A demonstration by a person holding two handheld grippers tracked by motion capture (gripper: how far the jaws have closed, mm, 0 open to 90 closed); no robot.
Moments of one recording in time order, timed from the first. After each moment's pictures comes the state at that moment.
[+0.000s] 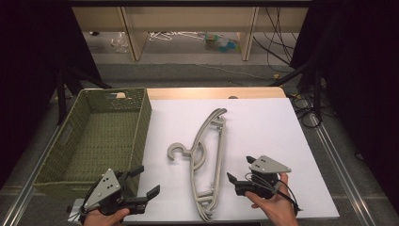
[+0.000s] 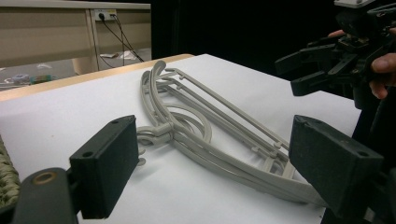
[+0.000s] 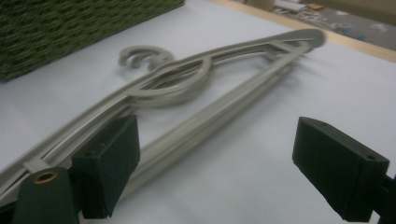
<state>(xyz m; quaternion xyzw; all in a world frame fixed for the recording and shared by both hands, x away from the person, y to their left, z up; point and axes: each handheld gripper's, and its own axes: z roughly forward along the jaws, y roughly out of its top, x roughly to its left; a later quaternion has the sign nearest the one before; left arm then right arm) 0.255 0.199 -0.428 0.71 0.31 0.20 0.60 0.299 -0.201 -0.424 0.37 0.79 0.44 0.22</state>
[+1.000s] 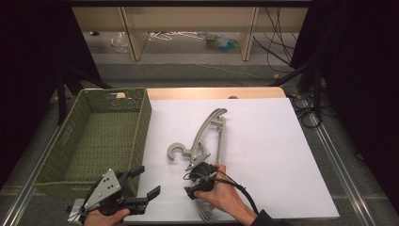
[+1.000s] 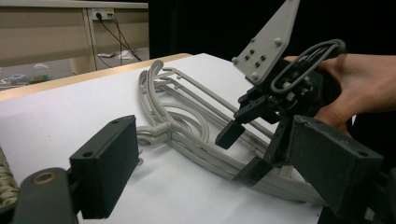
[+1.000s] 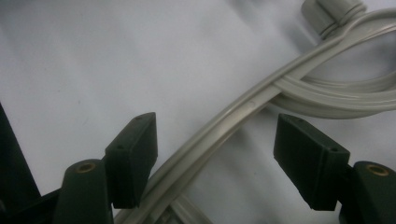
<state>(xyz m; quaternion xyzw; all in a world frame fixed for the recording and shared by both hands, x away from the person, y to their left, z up) 0.254 0.199 -0.427 0.71 0.30 0.19 0.60 0.334 -0.063 -0.455 0.29 0.91 0.27 0.08</state>
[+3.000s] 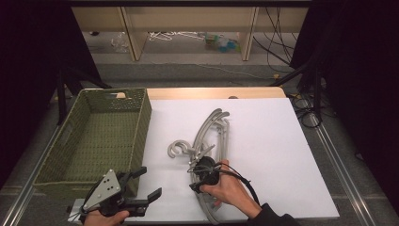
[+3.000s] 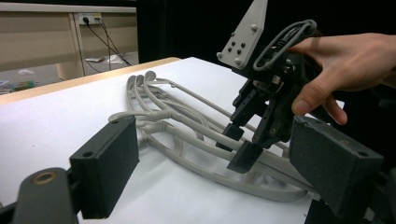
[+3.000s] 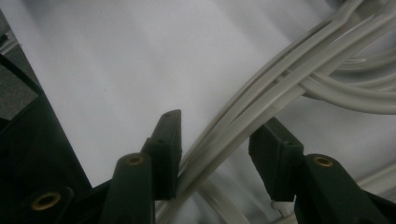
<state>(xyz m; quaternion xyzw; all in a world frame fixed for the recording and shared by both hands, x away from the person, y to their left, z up) 0.252 0.197 -0.425 0.71 0.29 0.18 0.61 0.344 -0.073 -0.439 0.31 0.92 0.24 0.01</state>
